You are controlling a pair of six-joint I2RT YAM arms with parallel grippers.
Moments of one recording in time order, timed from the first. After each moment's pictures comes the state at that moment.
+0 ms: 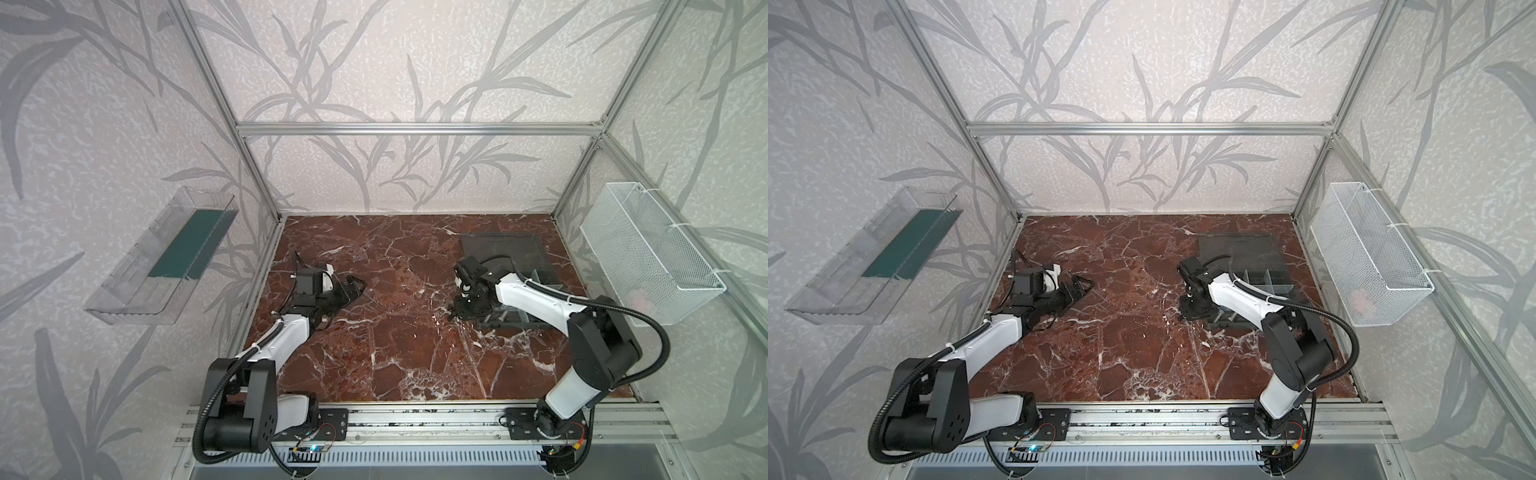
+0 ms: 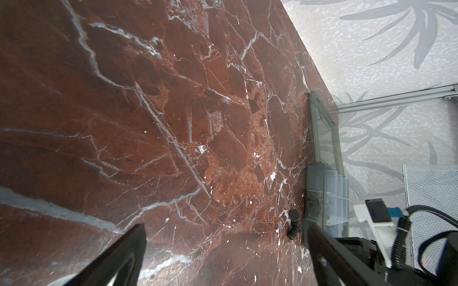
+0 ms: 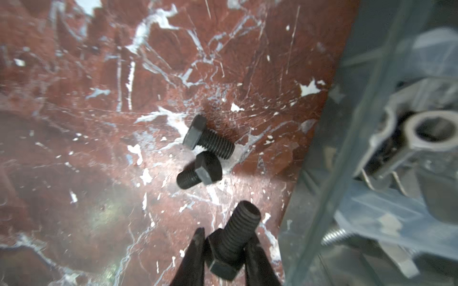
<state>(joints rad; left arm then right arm) -0.03 1.28 0.58 -0.02 0.49 -0.71 0.54 1.63 1.11 -0.80 -0.06 0.37</state>
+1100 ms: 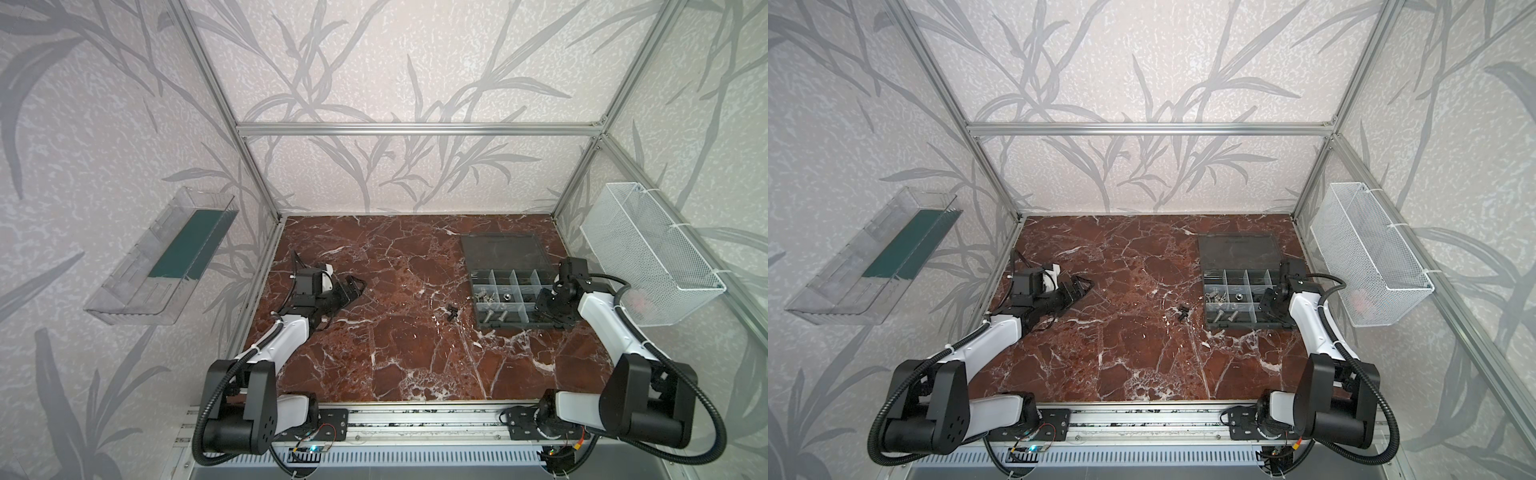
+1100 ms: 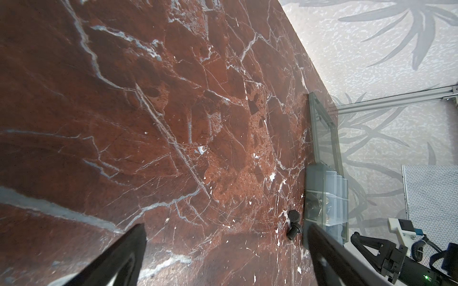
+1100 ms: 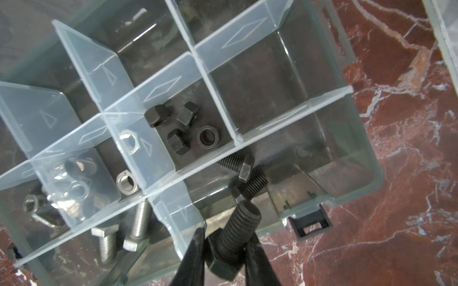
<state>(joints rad) -0.03 1.27 0.58 -0.02 0.49 -0.71 -0.20 1.34 0.88 -0.79 -0.02 0.32</state>
